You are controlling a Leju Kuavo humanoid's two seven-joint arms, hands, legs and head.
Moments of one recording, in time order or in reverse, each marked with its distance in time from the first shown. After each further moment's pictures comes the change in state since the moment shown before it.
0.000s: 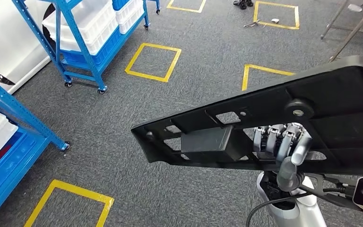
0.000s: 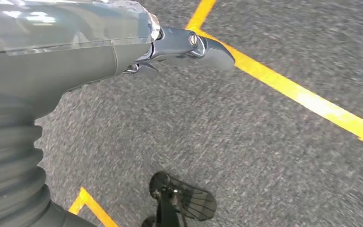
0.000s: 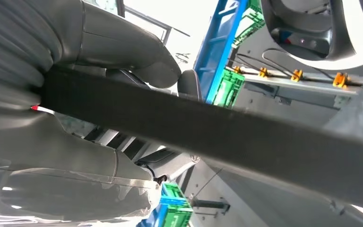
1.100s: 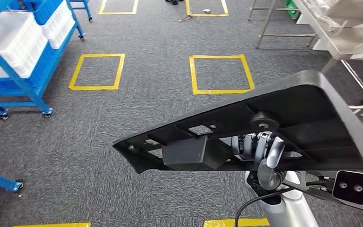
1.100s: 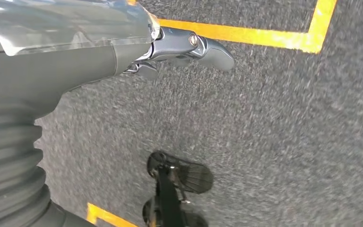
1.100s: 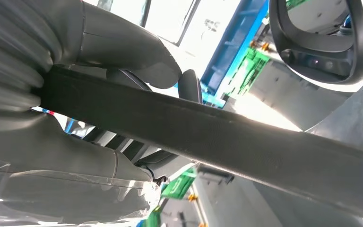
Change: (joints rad) left arm -0.014 -0.024 0.016 -0.001 -0.030 -0.069 -0.001; right arm -0.059 0.014 0.103 0.046 0.043 -0.009 0.000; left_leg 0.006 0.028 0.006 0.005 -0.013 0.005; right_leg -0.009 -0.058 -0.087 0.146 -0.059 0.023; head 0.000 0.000
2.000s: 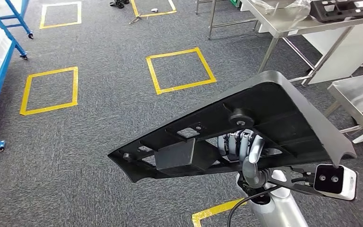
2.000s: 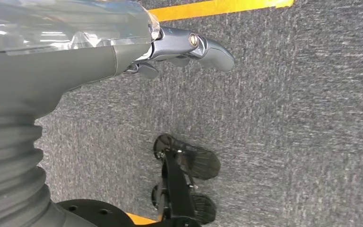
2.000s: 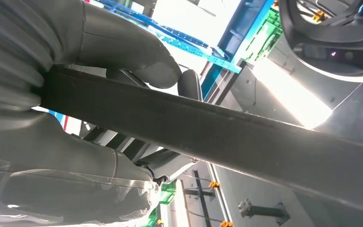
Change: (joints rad) left arm 0.011 -0.047 0.027 0.000 0.023 0.032 0.002; right arm -0.002 0.051 0.022 0.079 0.000 0.048 0.000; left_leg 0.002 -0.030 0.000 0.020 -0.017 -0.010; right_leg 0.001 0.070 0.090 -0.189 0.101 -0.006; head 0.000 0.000
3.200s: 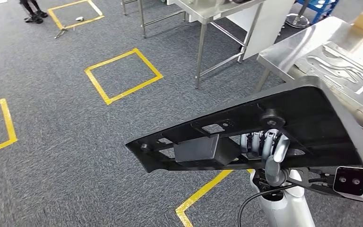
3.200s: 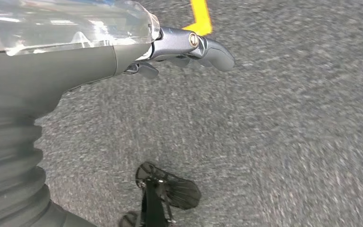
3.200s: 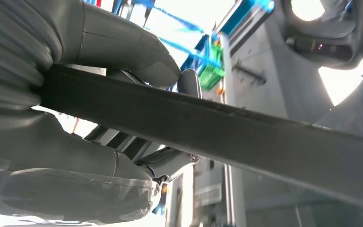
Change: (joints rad) left arm 0.008 0.087 0.097 -0.010 -0.020 -0.016 -0.044; right arm 0.052 0.030 -0.202 0.011 0.008 0.151 0.000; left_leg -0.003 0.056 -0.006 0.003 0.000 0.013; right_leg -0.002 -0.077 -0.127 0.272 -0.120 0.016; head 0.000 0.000
